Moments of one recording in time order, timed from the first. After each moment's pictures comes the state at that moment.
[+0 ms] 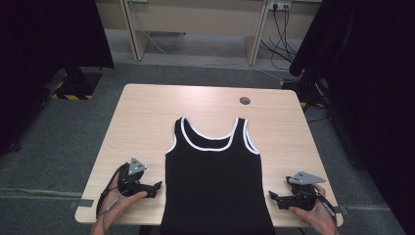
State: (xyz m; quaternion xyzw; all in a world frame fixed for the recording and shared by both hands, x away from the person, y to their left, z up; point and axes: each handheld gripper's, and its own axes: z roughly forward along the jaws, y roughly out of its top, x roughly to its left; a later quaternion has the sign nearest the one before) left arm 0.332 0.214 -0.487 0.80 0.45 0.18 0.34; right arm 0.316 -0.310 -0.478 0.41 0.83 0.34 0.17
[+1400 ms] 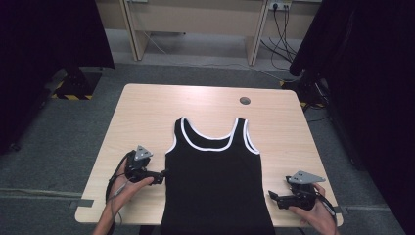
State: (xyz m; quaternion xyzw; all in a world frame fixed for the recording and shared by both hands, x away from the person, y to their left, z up) left arm 0.369 0.199 -0.470 0.79 0.46 0.18 0.37; right arm 0.318 -0.310 -0.478 0.41 0.83 0.34 0.17
